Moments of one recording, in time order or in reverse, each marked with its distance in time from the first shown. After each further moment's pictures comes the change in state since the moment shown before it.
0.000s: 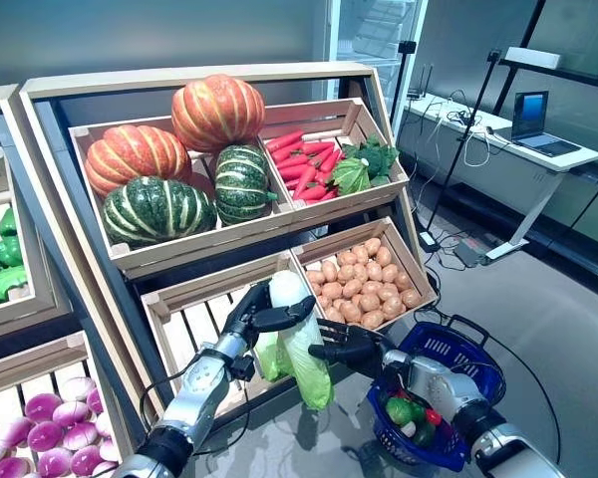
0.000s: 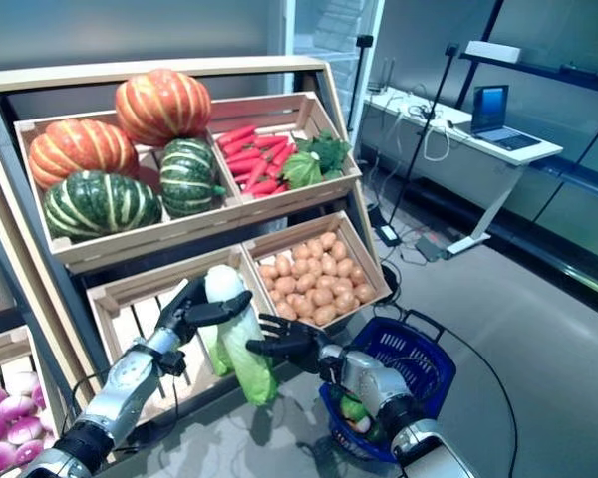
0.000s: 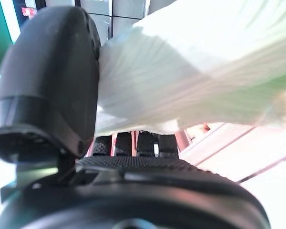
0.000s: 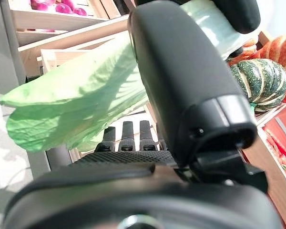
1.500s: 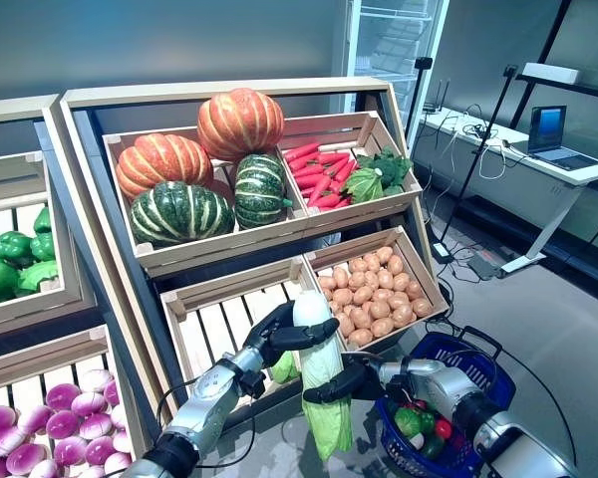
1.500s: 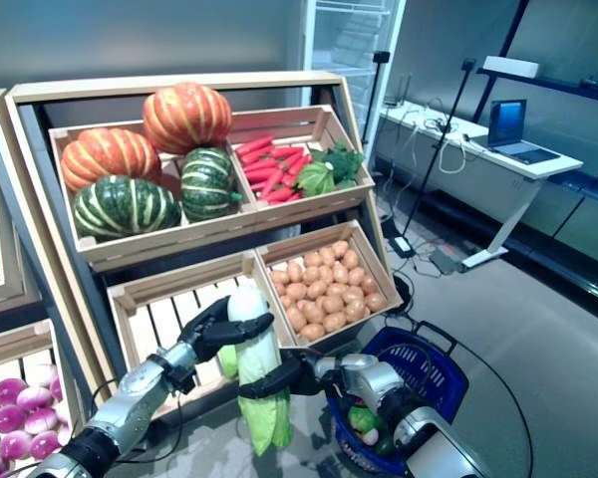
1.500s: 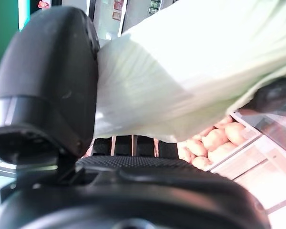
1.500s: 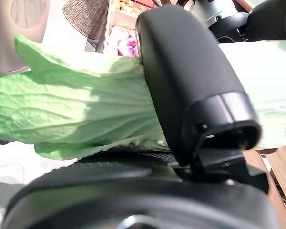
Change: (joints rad) left arm 0.002 -0.008 -0.090 -0.011 -0.127 0.065 -0.210; right arm -0.084 -0.061 0.182 0.062 -0.156 0.031 0.286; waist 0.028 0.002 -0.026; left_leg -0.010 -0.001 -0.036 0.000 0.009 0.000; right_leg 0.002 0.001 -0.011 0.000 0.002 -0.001
